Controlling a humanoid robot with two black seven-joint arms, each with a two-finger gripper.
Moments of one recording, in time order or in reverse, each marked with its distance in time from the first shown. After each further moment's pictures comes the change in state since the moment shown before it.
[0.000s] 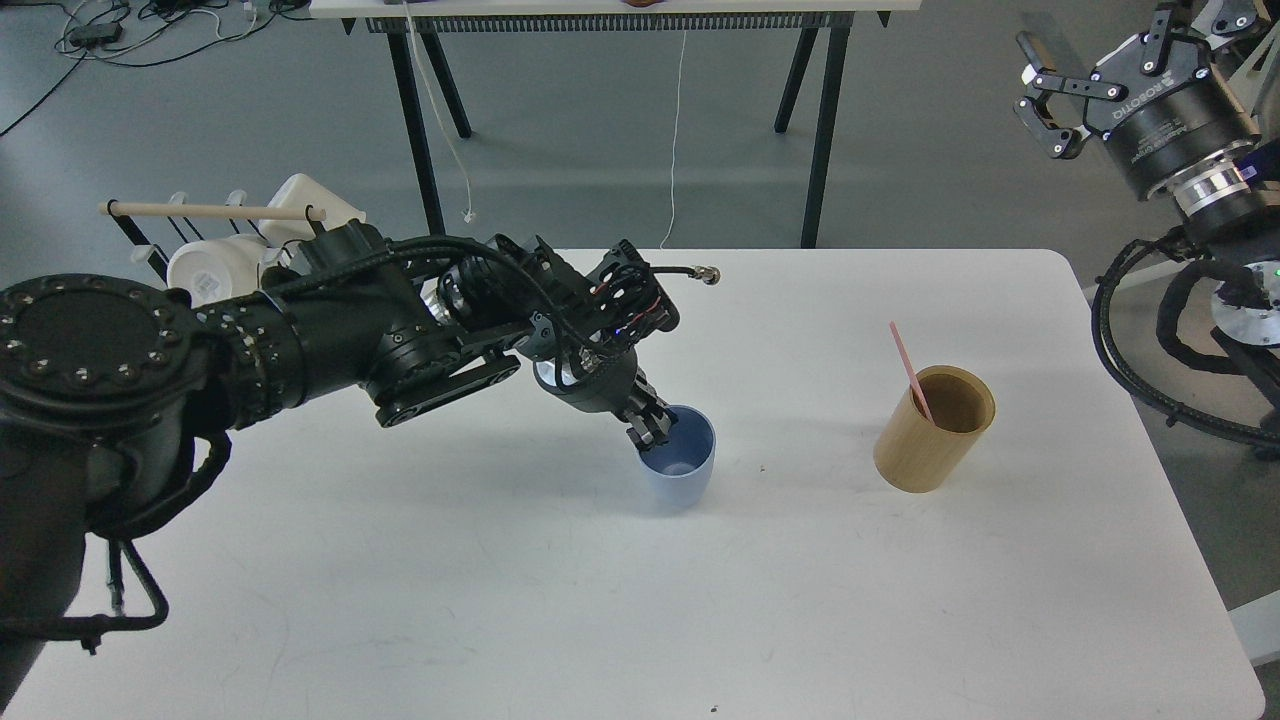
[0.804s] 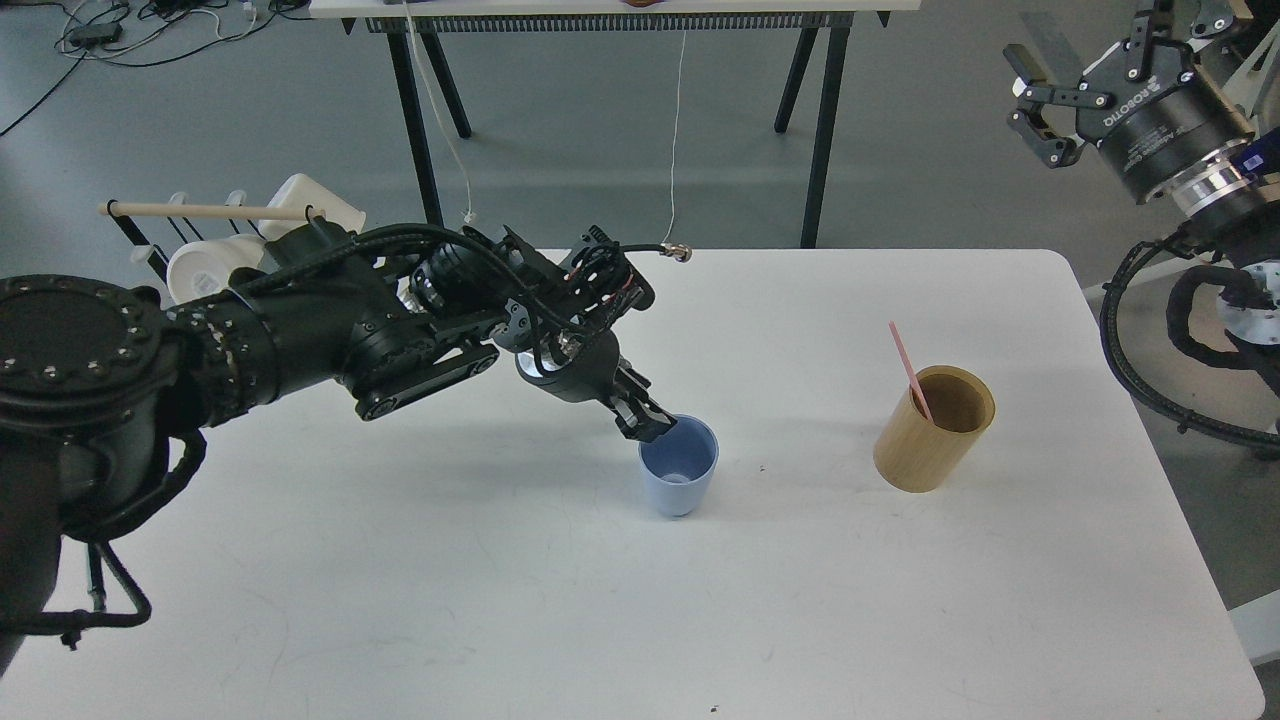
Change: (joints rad) left arm 0.011 0.076 -0.030 0.002 -0.127 0.000 0.000; right arm 0.029 -0.014 -0.010 -0.001 -0.221 0.000 0.001
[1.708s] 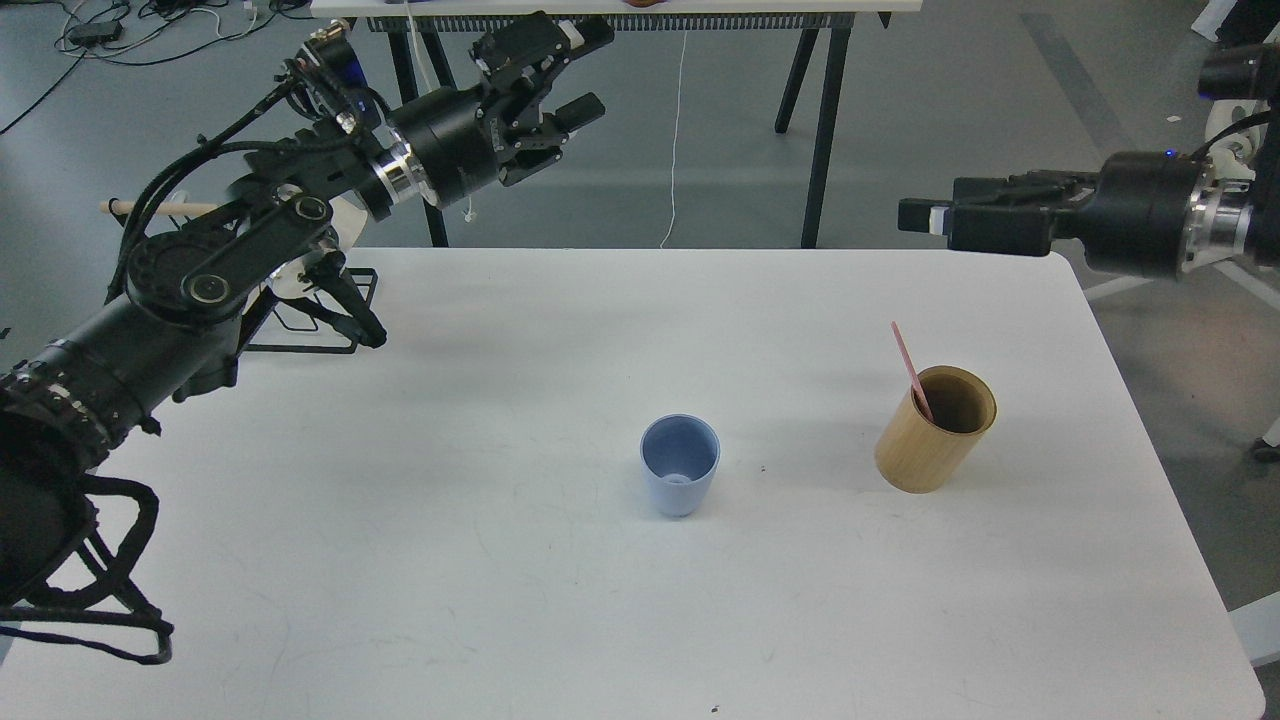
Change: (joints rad) left arm 0.240 0.204 -0.760 0.010 -0.962 0.000 0.000; right arm 0.090 -0.369 -0.180 0.531 -1.513 -0.166 0.072
